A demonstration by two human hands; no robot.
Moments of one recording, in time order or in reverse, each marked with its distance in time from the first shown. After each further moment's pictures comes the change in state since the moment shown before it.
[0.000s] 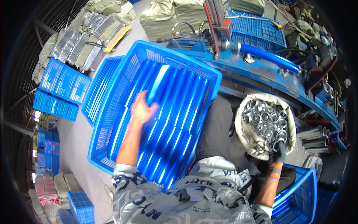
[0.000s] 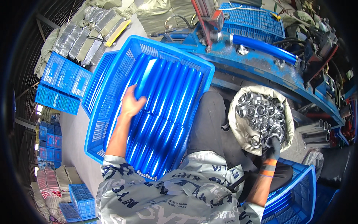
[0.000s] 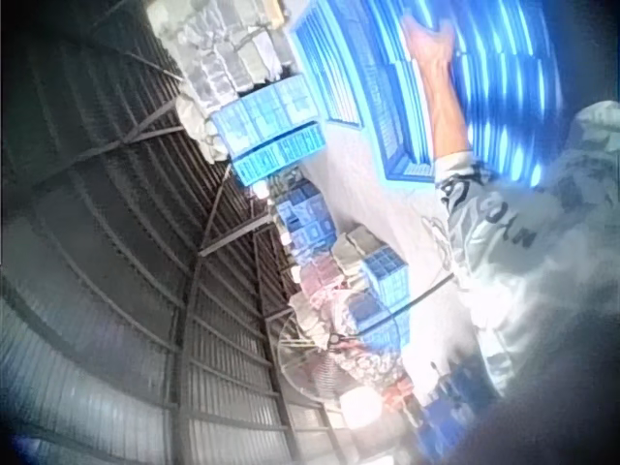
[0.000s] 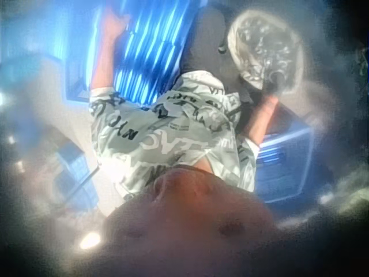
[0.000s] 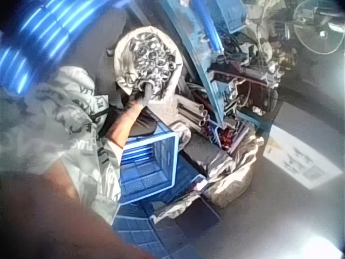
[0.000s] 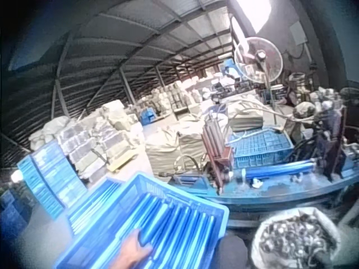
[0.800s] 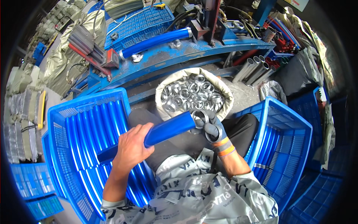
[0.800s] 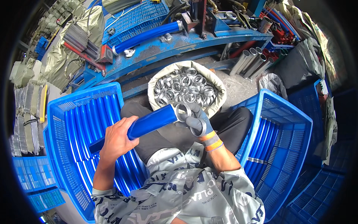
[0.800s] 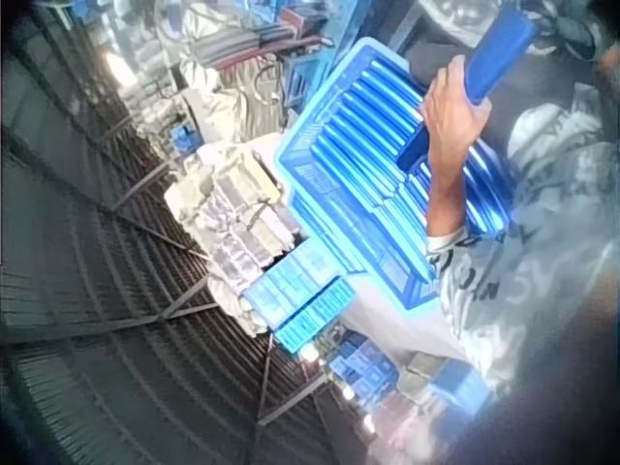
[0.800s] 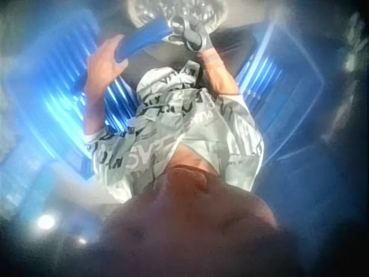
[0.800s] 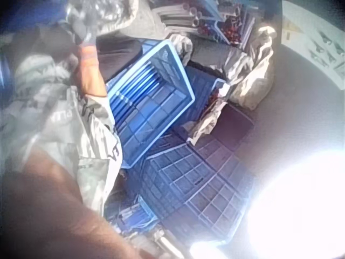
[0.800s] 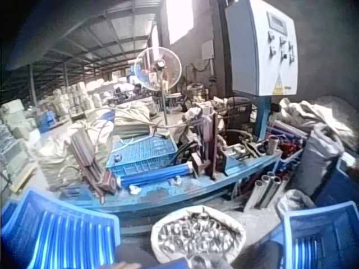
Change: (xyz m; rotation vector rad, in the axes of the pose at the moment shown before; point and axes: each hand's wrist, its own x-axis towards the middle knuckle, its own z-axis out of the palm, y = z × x) left_hand -0.069 0.274 0.006 -0.248 -0.655 0.917; right_hand -0.070 0.032 0.131 0.033 -0.269 -0.138
